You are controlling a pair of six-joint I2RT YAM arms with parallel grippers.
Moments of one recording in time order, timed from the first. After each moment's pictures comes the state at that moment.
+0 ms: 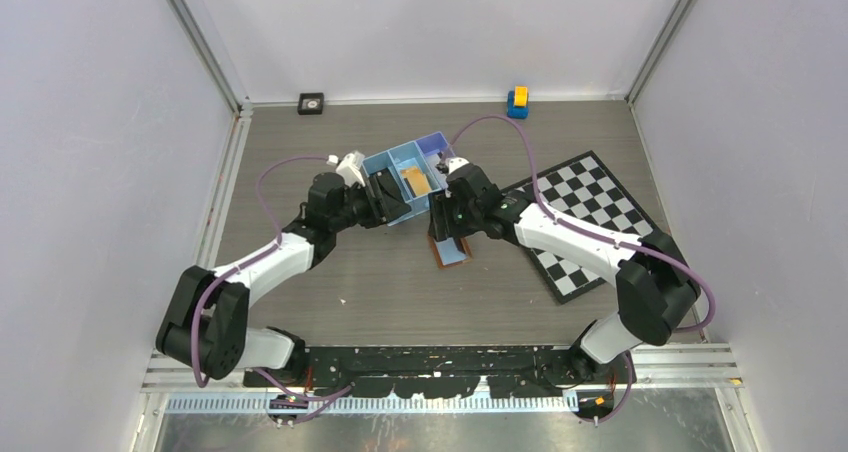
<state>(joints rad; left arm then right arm) -0.40 1.33 0.65 0.29 0.39 -0.71 0.77 1.53 1.09 -0.36 0.01 0.43</state>
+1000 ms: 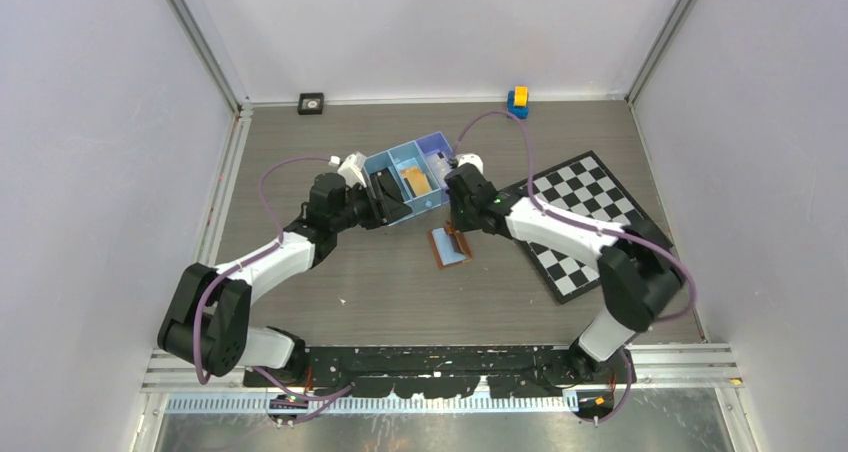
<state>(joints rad) -0.40 1.35 0.65 0.29 0.40 -0.71 0.74 1.57 1.09 -0.37 0.25 0.46</state>
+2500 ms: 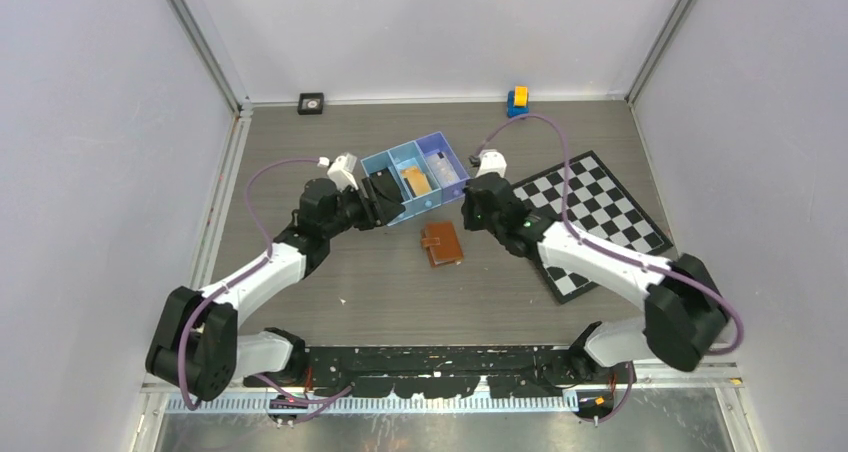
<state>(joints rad) -0.39 1.24 0.60 0.29 0.35 -0.68 0.74 1.43 0.93 -0.18 0.26 0.46</state>
